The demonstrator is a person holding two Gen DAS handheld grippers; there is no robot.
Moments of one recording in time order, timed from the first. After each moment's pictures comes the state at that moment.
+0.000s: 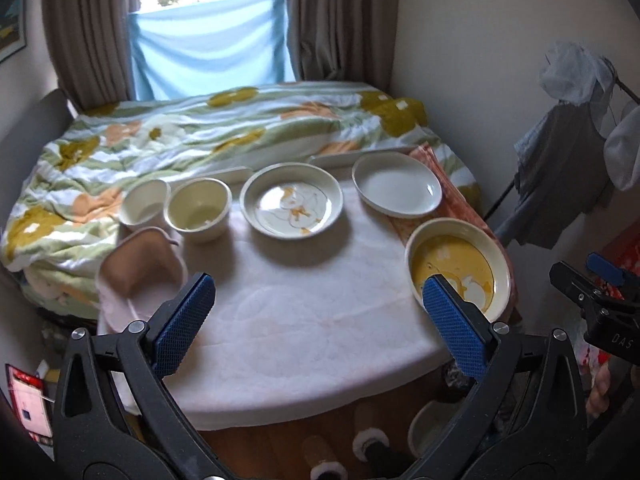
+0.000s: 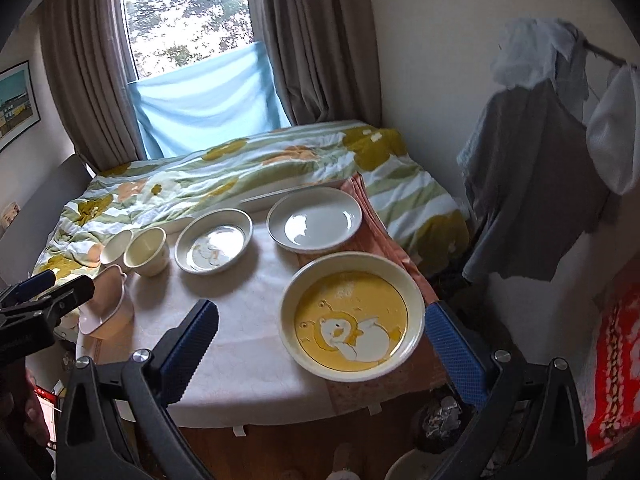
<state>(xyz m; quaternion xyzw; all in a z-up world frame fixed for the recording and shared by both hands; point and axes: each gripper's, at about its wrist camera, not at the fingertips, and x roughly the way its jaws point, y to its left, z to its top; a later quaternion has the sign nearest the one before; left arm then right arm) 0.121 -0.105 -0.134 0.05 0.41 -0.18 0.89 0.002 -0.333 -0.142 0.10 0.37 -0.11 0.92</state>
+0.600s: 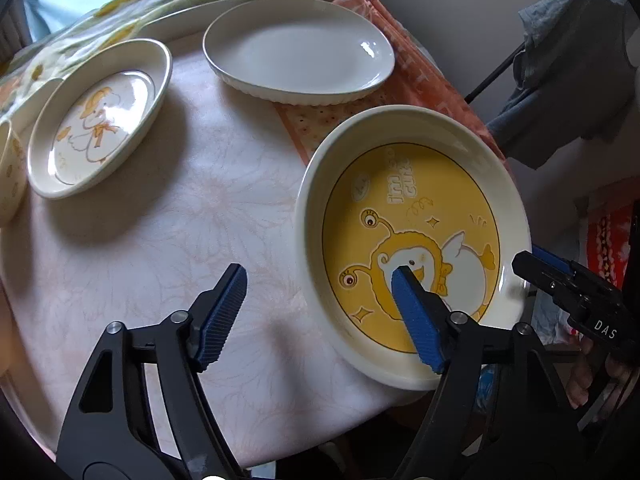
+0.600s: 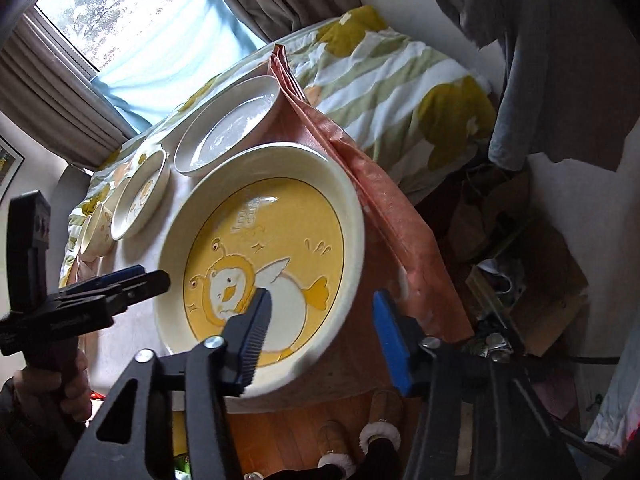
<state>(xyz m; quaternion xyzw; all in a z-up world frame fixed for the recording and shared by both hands) 0.200 -0.265 -0.308 0.08 0.58 -0.27 0.77 0.047 -0.474 -0.302 0.25 0.48 -0.04 0.84</state>
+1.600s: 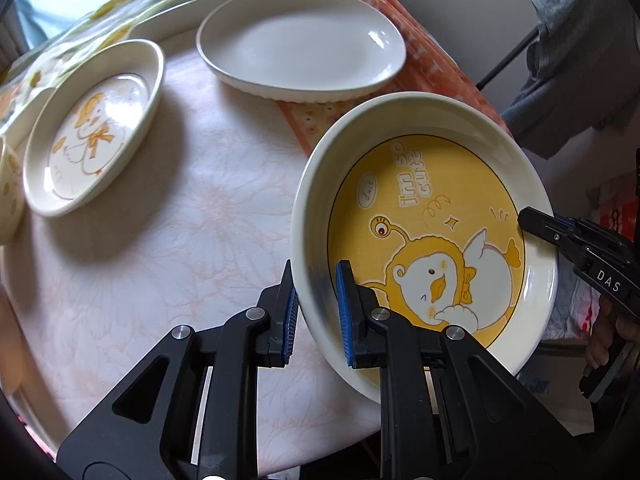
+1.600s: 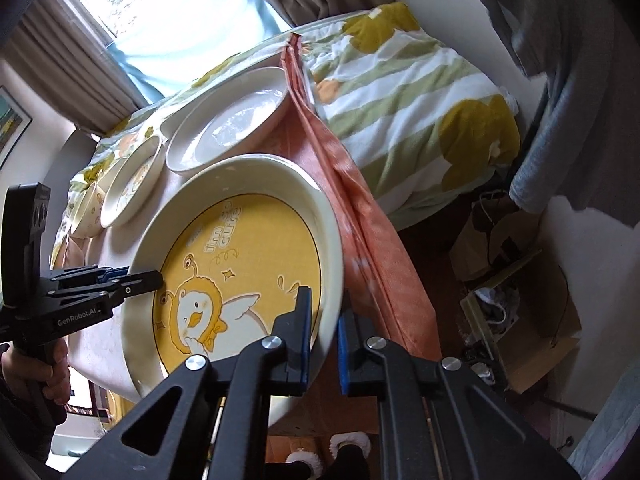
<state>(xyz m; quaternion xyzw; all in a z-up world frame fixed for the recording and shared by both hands) 0.215 -0.274 -0.315 0.10 0.59 -0.26 0.76 0.090 -0.486 -0.306 0.18 0.50 0.00 0.85</state>
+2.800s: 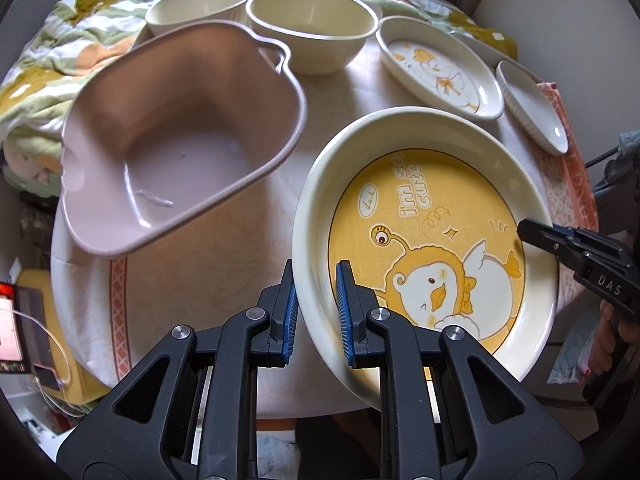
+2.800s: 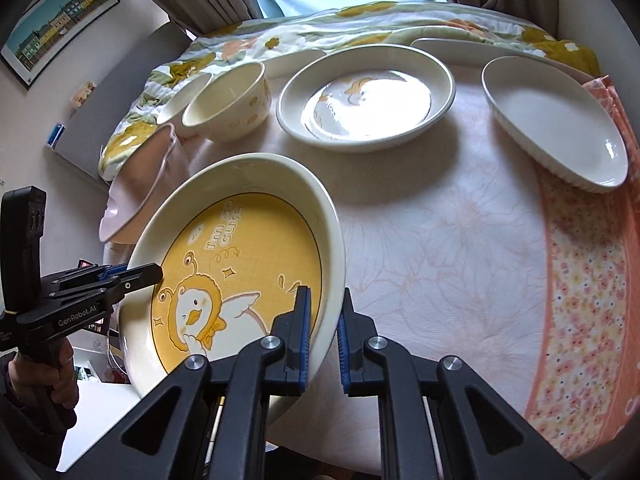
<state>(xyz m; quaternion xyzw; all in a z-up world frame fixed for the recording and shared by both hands) 0.195 0.033 -0.310 -0.03 0.58 -0.10 0.81 0.167 -0.211 -0.305 0.08 0.55 0.16 0.82</state>
